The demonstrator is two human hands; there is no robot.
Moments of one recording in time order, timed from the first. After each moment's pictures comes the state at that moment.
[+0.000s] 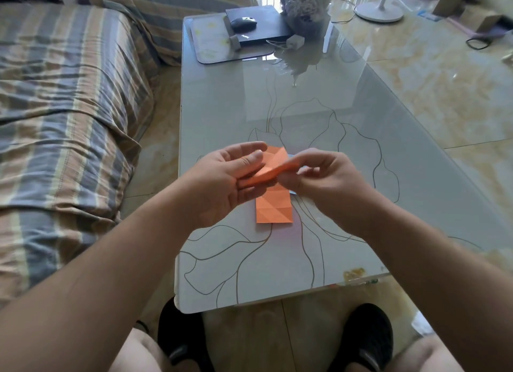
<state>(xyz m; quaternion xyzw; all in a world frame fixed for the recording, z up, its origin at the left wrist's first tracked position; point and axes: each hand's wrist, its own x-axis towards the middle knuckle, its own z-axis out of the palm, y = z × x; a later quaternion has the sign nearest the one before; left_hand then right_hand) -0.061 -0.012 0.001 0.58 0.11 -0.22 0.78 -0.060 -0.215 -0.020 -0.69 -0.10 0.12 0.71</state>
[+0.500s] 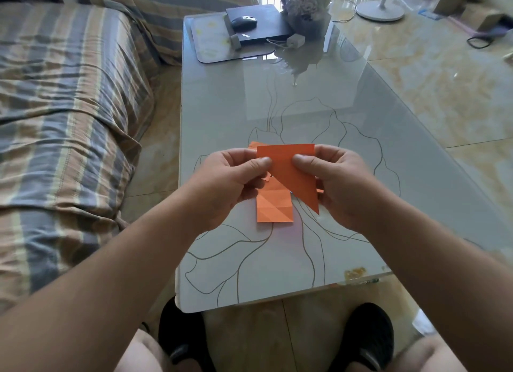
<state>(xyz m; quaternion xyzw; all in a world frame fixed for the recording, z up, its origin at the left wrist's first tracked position) -0.063 -0.015 -0.012 0.67 0.07 -0.15 0.72 -0.053 -0.218 -0.018 -0.63 0.06 0.16 0.76</state>
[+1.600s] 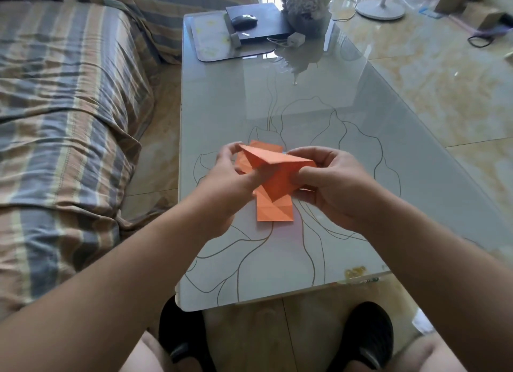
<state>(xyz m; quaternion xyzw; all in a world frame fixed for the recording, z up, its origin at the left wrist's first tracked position) -0.071 -0.026 -0.014 0.71 0.14 -0.14 0.67 -0.055 -0.214 -0.014 -0.61 0.06 0.20 0.76</state>
